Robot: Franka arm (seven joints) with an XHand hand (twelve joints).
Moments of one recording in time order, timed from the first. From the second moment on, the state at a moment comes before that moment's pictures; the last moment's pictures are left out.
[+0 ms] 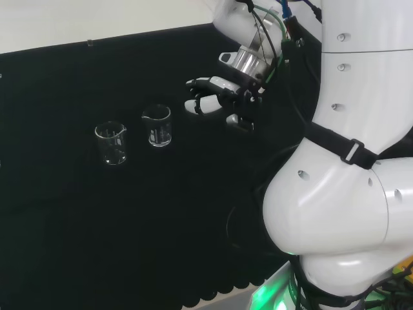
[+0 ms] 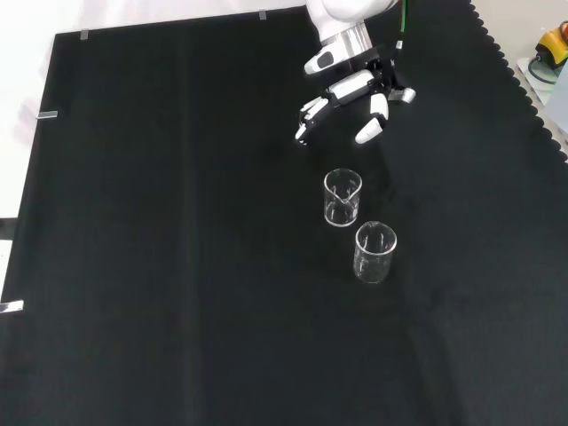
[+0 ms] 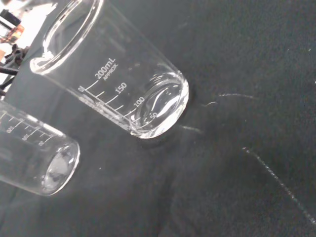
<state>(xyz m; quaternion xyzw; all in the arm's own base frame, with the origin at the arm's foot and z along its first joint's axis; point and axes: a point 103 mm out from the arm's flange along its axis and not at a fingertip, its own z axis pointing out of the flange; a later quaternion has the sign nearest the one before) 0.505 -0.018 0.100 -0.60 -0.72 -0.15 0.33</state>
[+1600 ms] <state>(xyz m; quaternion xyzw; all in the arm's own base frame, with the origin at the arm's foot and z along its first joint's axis) 0.512 0.014 0.079 -0.51 -0.73 -0.23 0.40</state>
